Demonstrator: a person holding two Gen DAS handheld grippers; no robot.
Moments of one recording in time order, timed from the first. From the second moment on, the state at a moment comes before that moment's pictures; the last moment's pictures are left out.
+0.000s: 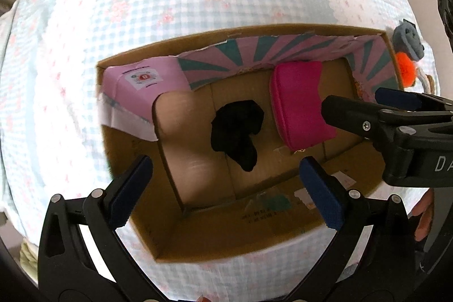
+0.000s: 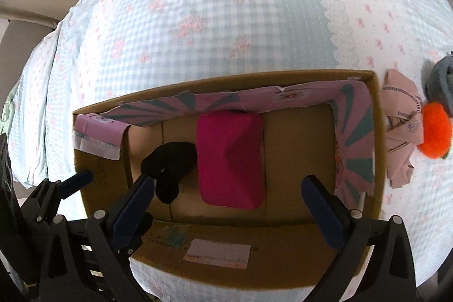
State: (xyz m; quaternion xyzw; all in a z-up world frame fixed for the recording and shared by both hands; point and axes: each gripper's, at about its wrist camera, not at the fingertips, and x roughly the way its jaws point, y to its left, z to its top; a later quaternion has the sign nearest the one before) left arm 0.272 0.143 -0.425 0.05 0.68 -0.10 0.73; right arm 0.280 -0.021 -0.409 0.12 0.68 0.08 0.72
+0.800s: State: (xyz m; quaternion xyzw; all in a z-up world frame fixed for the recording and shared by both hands) left arm 0.174 0.145 -0.215 0.02 0.53 -0.07 0.85; right arm 0.153 -0.049 -0.206 0.05 0.52 0.01 0.86
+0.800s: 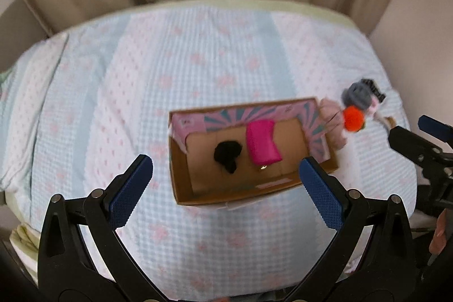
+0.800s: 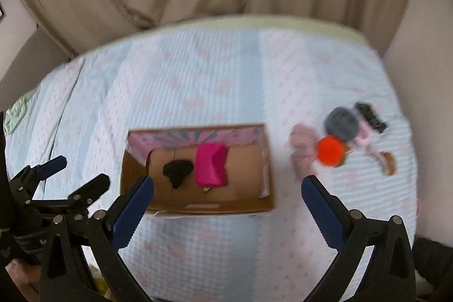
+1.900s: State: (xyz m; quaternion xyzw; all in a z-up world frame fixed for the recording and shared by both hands) left arm 0.175 -0.184 -0.215 0.03 0.49 -0.17 0.85; right arm 0.090 -0.390 -0.204 0.14 0.46 -0.10 0.87
